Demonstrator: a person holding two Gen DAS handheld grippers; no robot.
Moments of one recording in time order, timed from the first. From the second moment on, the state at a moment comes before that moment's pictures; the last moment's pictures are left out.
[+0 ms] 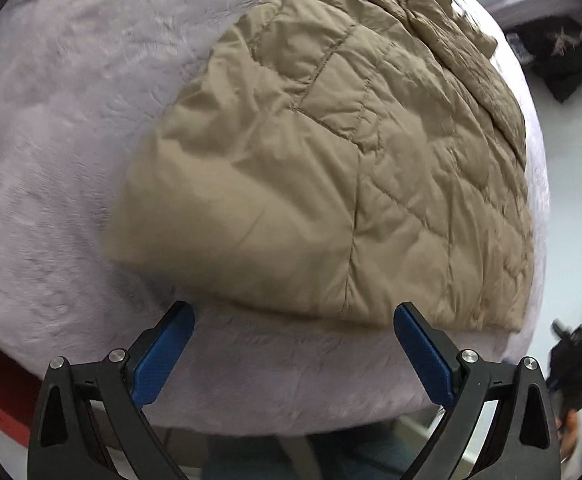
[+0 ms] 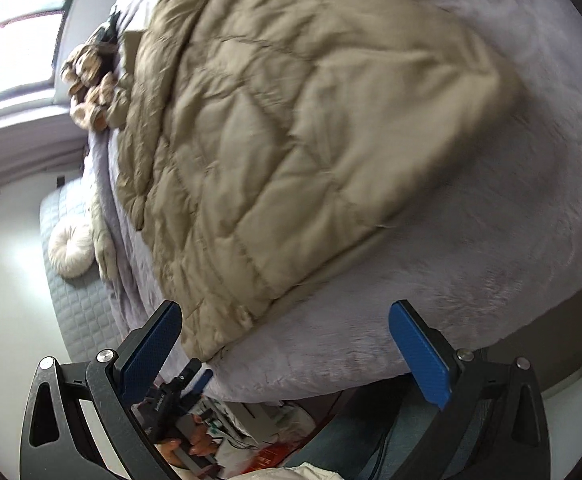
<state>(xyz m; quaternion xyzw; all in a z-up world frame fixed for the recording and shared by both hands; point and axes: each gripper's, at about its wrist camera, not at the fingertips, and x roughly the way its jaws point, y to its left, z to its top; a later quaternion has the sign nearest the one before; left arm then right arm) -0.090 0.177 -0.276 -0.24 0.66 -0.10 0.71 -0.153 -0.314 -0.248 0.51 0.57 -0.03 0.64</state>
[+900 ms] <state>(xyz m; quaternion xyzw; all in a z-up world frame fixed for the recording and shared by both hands) -0.029 0.159 -0.252 -0.32 0.63 -0.15 0.69 -0.103 -0.366 -0.316 0.65 0.50 0.00 0.57</state>
